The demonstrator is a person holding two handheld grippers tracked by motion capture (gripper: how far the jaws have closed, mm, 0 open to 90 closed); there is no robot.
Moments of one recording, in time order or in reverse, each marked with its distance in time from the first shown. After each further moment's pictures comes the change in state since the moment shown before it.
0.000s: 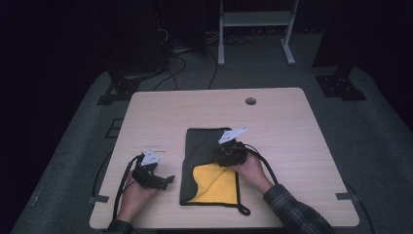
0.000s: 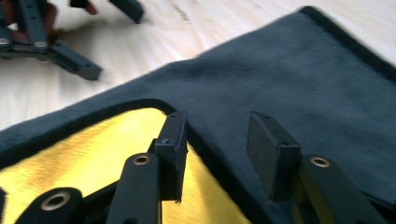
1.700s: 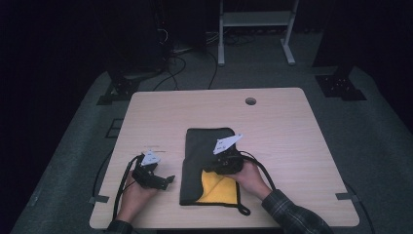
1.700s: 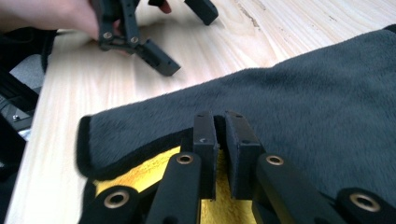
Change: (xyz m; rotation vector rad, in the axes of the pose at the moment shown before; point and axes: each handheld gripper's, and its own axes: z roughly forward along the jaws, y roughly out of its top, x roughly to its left) left arm 0.000 0.000 0.000 0.002 0.000 0.003; right arm 0.033 0.002 -0.011 0.009 0.132 -0.087
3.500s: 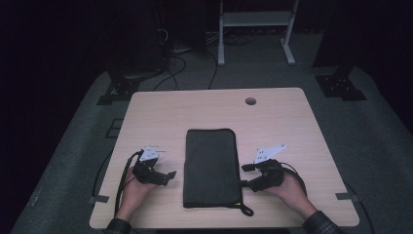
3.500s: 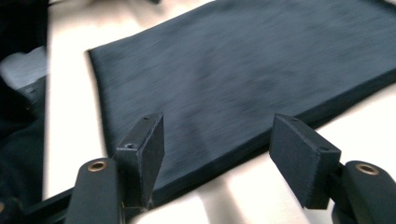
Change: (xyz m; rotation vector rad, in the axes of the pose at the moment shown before) left arm 0.005 0.019 -0.002 -0.056 -0.040 -0.036; right arm 0.003 -0.065 -0.087 0.016 -0.104 0.090
